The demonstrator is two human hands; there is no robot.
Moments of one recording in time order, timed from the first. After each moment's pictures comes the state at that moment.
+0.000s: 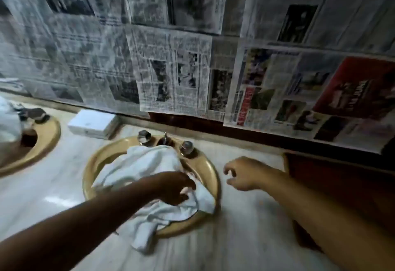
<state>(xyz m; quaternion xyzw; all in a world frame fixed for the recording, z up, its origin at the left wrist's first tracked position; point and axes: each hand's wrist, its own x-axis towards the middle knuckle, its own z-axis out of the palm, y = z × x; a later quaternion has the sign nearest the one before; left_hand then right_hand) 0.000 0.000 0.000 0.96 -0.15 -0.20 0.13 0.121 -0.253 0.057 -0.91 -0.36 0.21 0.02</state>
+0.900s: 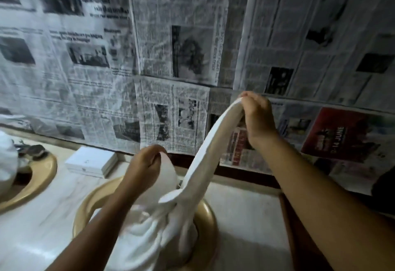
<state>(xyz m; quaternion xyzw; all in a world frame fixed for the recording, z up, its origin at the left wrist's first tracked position) 0.016 0.049 0.132 0.88 0.12 0.28 0.35 0.139 -0.186 0.277 -0.71 -0.20 -0.07 0.67</state>
